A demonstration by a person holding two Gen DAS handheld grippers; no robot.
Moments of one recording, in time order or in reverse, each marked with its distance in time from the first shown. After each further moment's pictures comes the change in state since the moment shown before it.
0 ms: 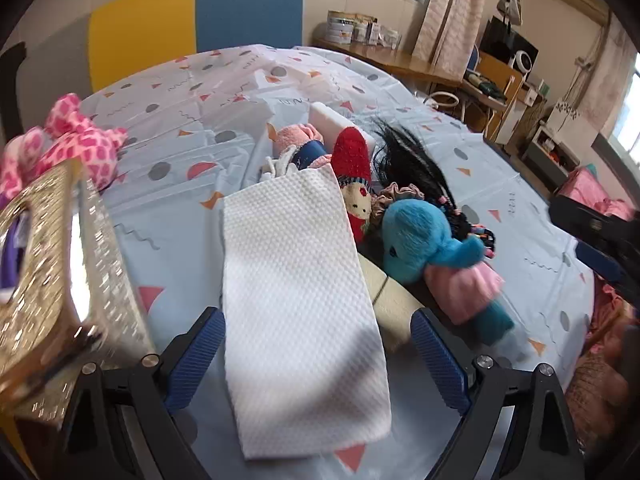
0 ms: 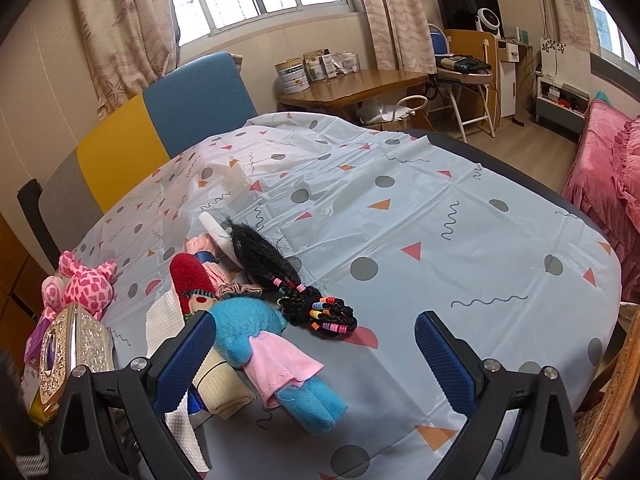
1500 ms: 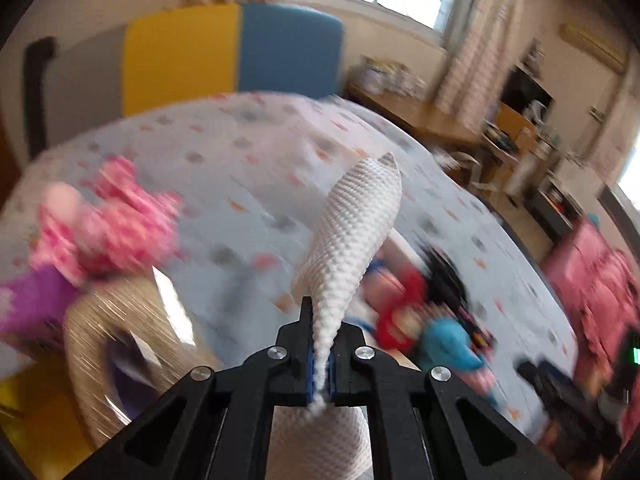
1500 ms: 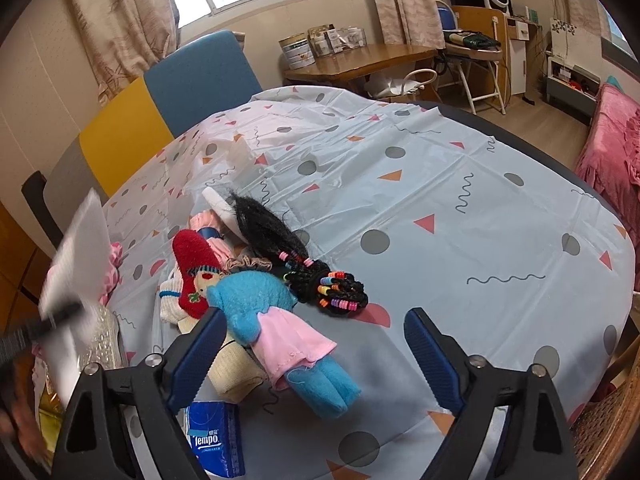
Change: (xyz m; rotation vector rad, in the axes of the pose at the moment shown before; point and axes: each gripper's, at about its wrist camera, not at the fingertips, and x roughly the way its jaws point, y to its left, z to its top) left arm -0.058 0.084 0.091 -0.110 -0.106 0.011; right arm 0.014 -0.001 -0.006 0.000 0.098 0.040
